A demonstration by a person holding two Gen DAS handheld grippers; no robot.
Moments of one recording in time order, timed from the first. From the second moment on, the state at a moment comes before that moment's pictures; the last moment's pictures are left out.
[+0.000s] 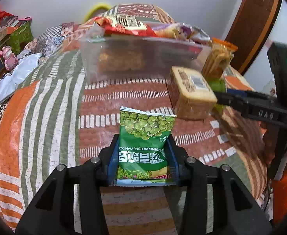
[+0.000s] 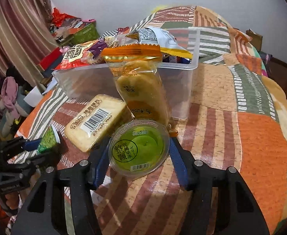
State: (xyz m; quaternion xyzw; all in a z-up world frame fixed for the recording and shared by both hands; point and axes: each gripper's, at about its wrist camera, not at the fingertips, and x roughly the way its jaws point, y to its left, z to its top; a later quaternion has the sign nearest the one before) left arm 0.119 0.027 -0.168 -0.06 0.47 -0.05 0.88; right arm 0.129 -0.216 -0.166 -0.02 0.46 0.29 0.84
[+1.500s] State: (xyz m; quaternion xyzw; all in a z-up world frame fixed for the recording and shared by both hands) left arm 0.303 0.048 -0.095 -0.06 0.41 -0.07 0.91; right arm 0.231 -0.137 -0.087 -0.11 0.38 0.29 0.87
